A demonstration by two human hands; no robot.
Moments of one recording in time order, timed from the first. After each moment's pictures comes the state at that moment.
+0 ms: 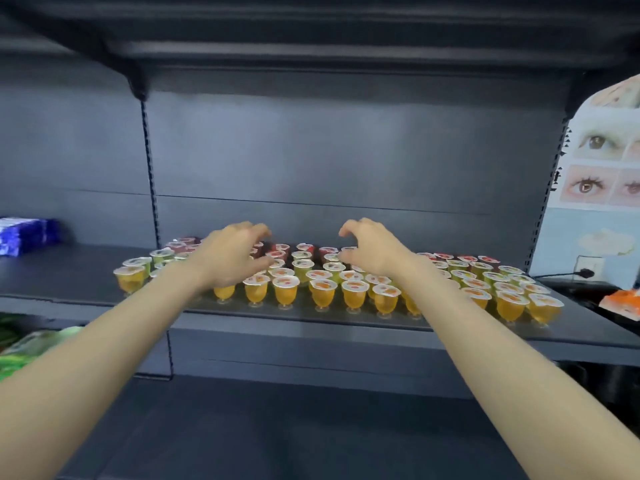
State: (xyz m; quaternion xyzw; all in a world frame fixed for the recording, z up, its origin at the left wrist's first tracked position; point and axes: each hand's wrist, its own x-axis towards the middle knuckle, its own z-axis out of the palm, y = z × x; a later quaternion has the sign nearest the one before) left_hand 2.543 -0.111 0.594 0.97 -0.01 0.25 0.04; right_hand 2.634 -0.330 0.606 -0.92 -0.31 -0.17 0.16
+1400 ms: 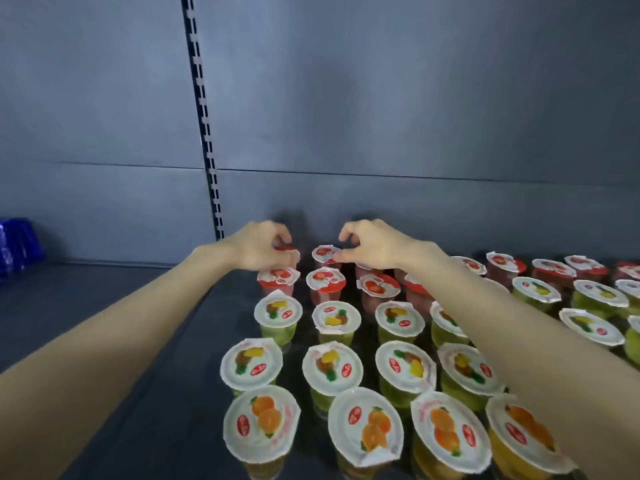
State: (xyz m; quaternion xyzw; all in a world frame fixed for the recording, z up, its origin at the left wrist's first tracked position) left_hand 2.844 0.320 0.529 0.98 -0.01 0.04 0.17; right_hand 2.891 0.112 0.543 -0.95 -0.29 0.00 0.15
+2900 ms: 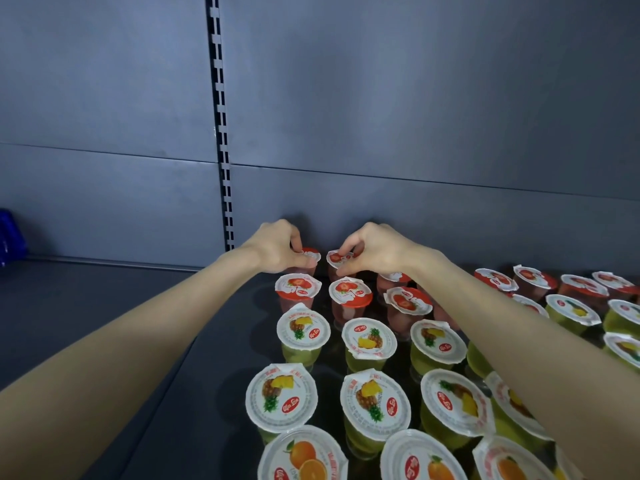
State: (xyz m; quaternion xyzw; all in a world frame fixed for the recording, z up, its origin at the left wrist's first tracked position) left_hand 2.875 0.335 0.515 0.97 0.01 0.06 0.25; right_hand 2.919 0.148 0.533 -0.94 -0.30 0.04 0.18
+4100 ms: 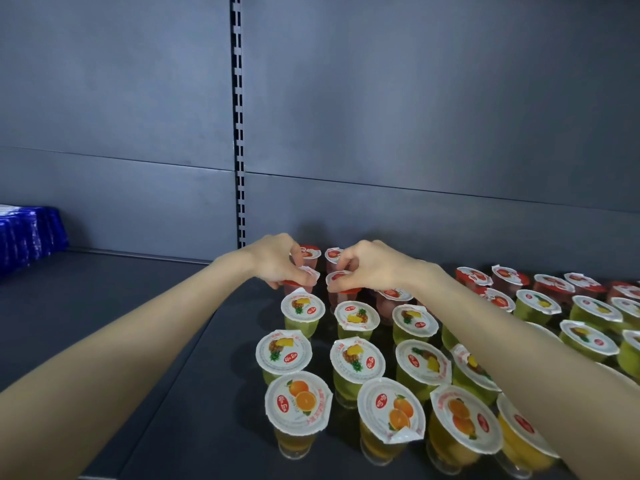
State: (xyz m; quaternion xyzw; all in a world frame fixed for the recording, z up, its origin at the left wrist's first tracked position) left_hand 2.809 0.319 0.531 0.96 -0.01 -0.02 0.27; right_hand 2.855 0.135 0.537 -0.93 -0.32 0.05 0.16
